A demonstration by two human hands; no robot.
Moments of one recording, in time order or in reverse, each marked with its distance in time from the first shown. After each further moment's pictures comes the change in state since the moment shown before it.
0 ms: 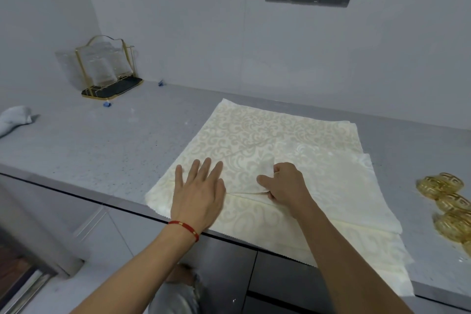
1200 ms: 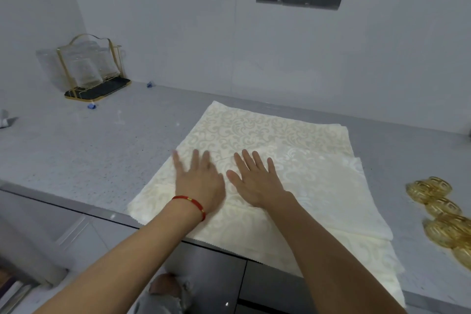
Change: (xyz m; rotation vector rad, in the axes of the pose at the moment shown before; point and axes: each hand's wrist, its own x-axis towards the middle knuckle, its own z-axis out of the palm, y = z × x) left_hand 0.049 0.030 -0.024 0.238 -0.196 0.037; right_hand 0.051 0.007 0.035 -0.796 -0.212 -0.351
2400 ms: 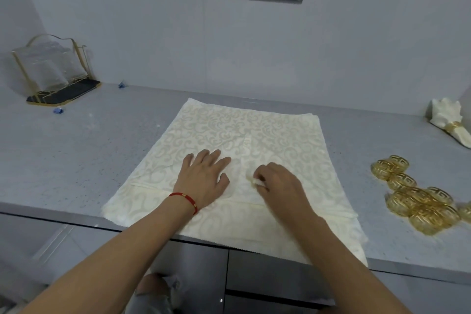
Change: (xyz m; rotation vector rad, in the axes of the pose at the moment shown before) left_hand 0.023 0.031 0.035 -0.122 0.152 0.267; right_hand -0.094 0.069 0.003 0.104 0.617 -0.103
